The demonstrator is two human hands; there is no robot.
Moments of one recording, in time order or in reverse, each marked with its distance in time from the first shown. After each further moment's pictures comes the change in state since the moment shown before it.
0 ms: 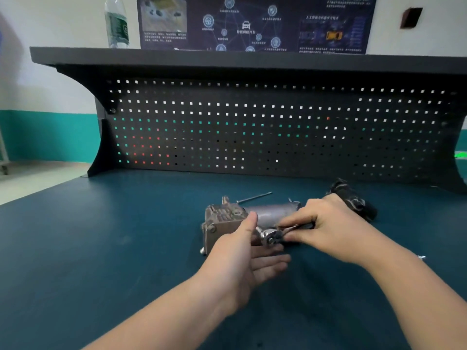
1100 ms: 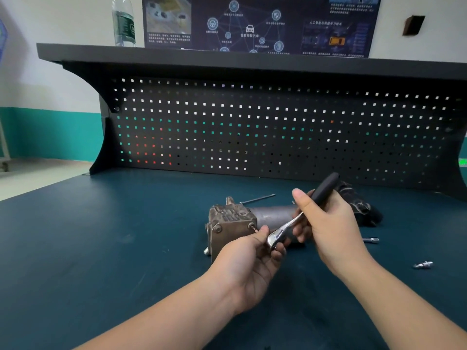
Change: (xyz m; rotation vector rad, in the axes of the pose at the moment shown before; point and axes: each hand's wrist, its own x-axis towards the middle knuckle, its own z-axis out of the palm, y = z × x) left_hand 0.017 -0.007 -0.006 -0.339 -0.040 -0.074; right_hand 0.011 -0.013 0.040 1.030 0.571 0.411
